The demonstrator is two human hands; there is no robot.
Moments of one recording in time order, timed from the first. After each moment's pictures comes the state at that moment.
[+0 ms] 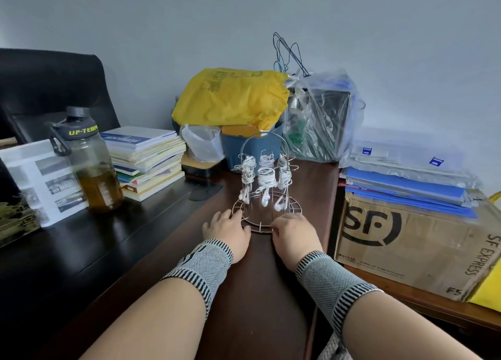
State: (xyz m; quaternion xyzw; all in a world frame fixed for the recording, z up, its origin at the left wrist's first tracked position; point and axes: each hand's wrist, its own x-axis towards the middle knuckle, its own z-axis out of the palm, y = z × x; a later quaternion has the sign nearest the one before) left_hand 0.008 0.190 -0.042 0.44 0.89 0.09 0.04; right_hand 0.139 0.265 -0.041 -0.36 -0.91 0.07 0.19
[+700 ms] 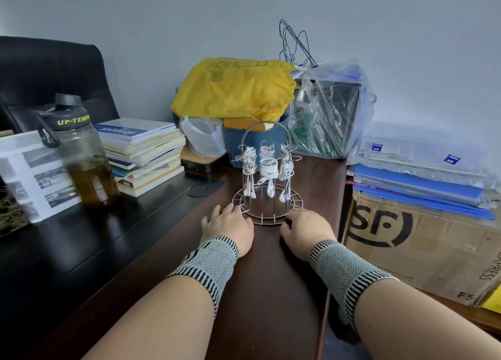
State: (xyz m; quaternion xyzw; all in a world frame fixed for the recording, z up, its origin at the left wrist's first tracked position) left_hand -0.001 0.209 -0.047 0.40 0.91 0.10 0.04; right_hand 0.134 0.301 -0.044 -0.40 -0.90 0.09 0.14
